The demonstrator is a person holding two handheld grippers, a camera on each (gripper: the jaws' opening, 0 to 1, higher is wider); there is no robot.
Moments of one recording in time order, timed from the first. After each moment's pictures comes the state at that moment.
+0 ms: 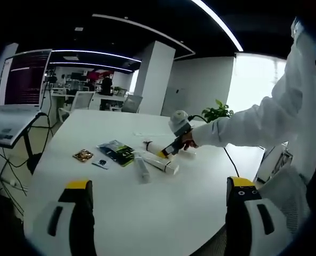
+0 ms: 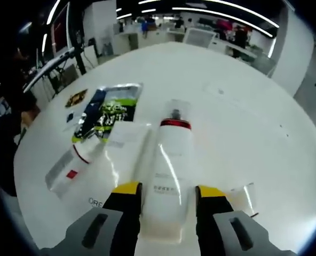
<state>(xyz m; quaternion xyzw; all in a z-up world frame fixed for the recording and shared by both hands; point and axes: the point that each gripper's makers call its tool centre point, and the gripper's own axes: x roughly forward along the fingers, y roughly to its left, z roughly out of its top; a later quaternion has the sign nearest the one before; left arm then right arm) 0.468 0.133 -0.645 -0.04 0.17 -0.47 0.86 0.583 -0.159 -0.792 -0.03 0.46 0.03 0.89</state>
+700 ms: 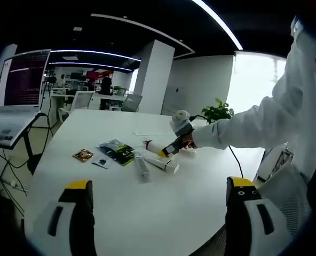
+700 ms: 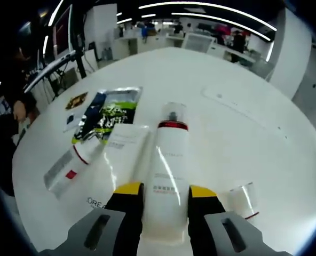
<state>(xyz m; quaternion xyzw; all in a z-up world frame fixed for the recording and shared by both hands) 0.467 0.133 -0.646 -0.04 0.17 -0.47 0.86 0.592 -0.166 -0.795 -0.03 0.44 0.02 0.90</state>
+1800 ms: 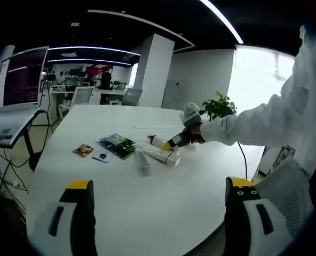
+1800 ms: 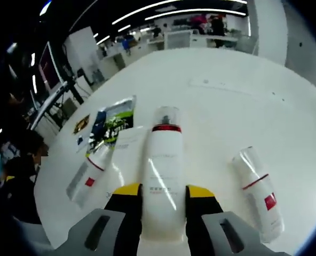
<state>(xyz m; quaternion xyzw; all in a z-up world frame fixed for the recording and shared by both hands) 0.461 0.132 -0.657 -0.02 0.20 -0.47 0.86 0.550 -0.149 -0.784 0.12 0.43 0.01 0.90</state>
